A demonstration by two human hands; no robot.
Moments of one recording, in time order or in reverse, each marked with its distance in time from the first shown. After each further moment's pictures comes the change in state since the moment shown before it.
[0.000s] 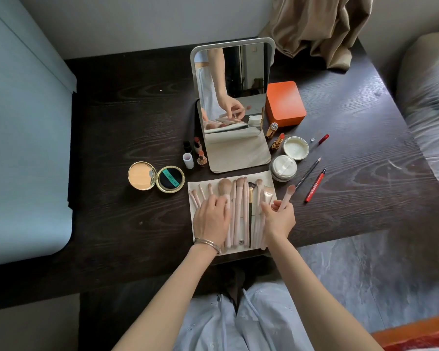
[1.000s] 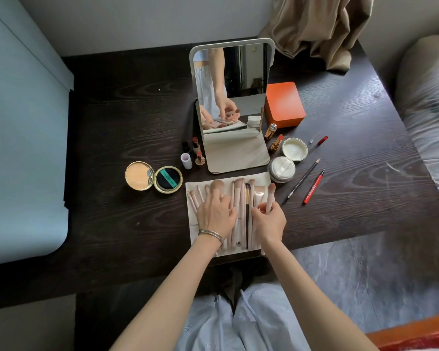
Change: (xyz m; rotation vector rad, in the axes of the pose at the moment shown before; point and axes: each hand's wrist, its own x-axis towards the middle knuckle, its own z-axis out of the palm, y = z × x) left_hand 0.020 0.007 0.010 0.101 -0.129 -0.048; right_hand -0.006 0.004 0.003 -0.195 -0.135 -0.132
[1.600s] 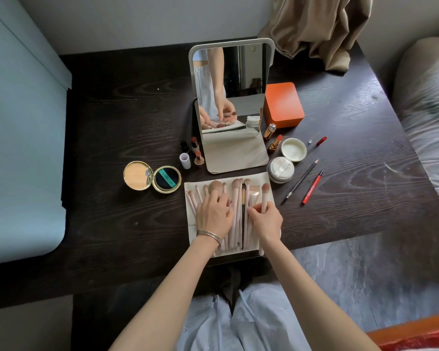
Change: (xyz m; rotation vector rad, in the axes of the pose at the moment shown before) left_hand 0.000 -0.003 0.005 -0.061 0.008 0.023; right_hand 0.001 -0.003 0.000 -0.048 -0.079 -0.007
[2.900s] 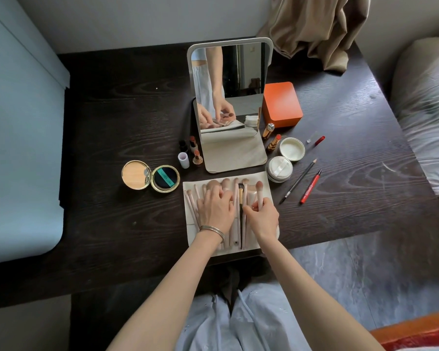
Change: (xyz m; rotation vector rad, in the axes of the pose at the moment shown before) left_hand 0.008 0.006 0.007 0.041 0.005 -0.024; right_hand 0.002 -0.001 0.003 -0.113 0.001 -0.084
